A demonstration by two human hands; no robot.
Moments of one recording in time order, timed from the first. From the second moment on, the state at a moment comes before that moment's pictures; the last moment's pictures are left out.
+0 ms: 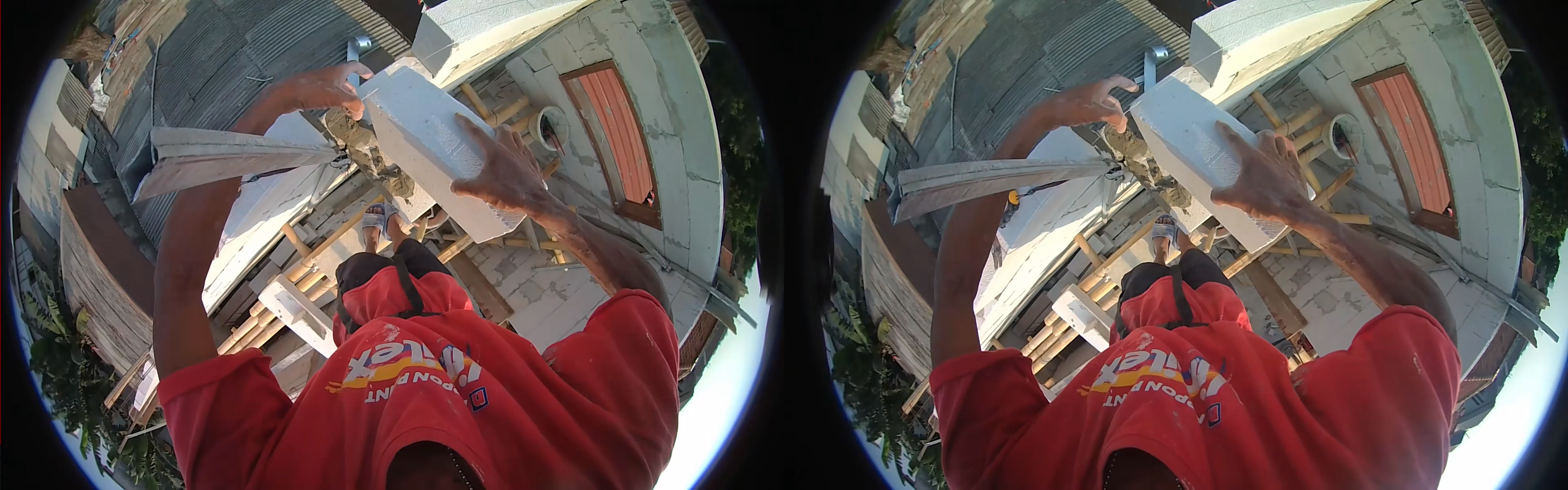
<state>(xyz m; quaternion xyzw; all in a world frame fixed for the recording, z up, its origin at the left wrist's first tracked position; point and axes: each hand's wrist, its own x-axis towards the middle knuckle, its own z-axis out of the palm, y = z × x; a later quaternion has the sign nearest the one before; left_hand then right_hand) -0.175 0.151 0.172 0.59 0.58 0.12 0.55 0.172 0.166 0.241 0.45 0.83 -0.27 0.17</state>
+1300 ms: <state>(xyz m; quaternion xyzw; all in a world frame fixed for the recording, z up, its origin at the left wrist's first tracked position) -0.157 0.117 0.170 0.72 0.58 0.09 0.36 0.086 0.081 0.131 0.44 0.85 -0.27 -0.09</state>
